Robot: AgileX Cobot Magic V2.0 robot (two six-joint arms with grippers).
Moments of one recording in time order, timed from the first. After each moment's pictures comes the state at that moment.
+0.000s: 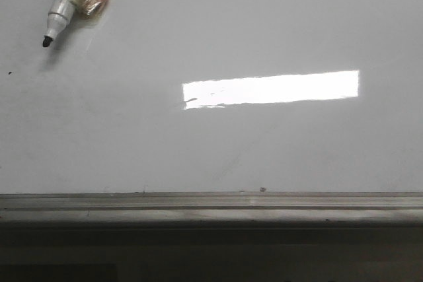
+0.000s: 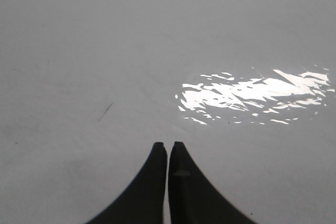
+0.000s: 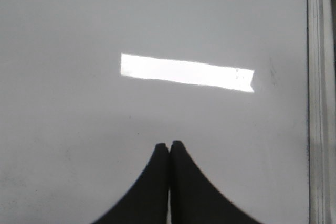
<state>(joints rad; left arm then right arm) -0.03 0.00 0.00 -0.03 0.04 0.03 0.01 -0.01 0.01 -0.01 0.11 -0.21</state>
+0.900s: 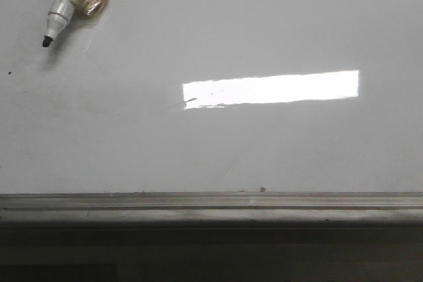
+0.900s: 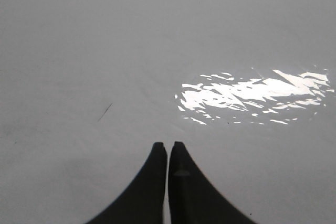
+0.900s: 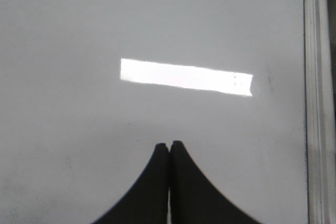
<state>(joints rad) -0.03 0.00 0.00 -0.04 0.04 0.03 0.01 -0.01 0.01 0.01 0.09 -0.21</state>
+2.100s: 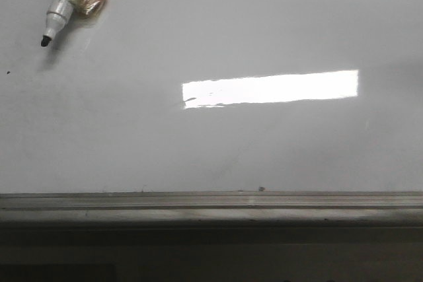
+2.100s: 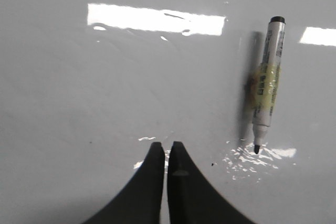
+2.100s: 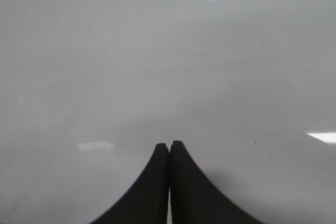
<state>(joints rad) -0.04 0.38 -0.46 -0.70 0.54 0.39 0.01 0.43 -0.36 0.69 0.44 -0.42</state>
